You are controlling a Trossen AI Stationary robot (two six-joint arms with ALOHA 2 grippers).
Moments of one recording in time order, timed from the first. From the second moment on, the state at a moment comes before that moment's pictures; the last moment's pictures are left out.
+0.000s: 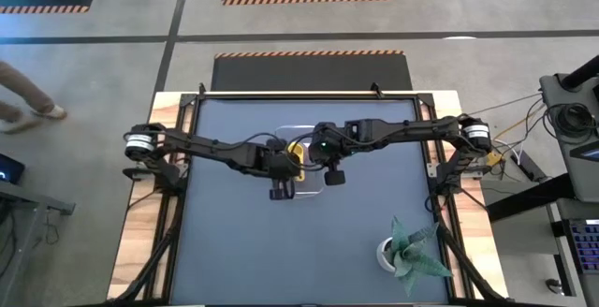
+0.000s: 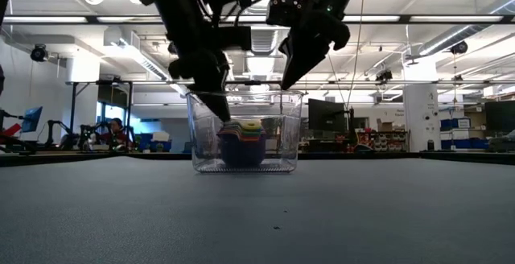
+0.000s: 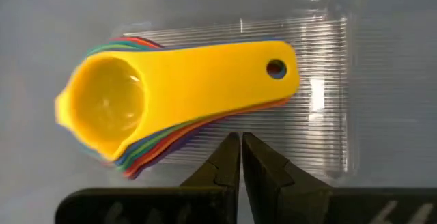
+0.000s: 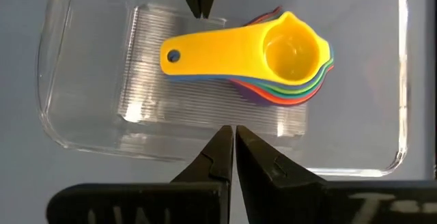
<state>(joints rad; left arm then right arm) -0.02 1.73 1.18 -0.57 -0.25 0.04 -0.11 1.70 1.38 -0.68 0.00 -0.30</state>
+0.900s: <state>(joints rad) -0.11 0.68 0.52 0.02 -0.24 0.25 -0.11 0.97 0.69 -0.03 -0.09 -0.39</state>
